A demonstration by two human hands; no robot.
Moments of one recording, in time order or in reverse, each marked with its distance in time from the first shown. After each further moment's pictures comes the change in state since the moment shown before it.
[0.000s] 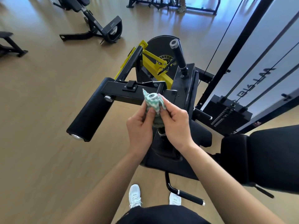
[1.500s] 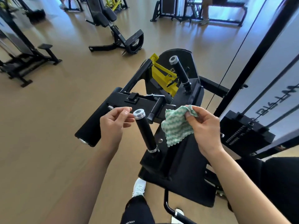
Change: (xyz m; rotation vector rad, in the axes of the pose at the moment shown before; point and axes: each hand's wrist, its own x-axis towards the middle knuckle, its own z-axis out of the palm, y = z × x) left_hand 0.041 0.022 -0.019 0.105 0.150 -0.154; right_hand 0.053 0.032 -0.109 0.179 0.067 0.065
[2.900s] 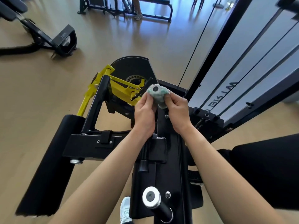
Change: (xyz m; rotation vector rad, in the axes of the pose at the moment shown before) left_hand 0.179 -0.006 0.194 -0.718 -0.562 -0.326; right_hand 0.186 0.008 0.076 -0.137 0.263 0.008
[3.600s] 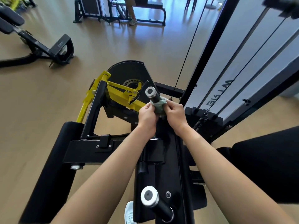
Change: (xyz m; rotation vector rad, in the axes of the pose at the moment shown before) left_hand 0.007 -0.014 0.010 0.110 0.109 -0.286; right_hand 0.001 0.024 -0.011 -0.222 0.033 0.159
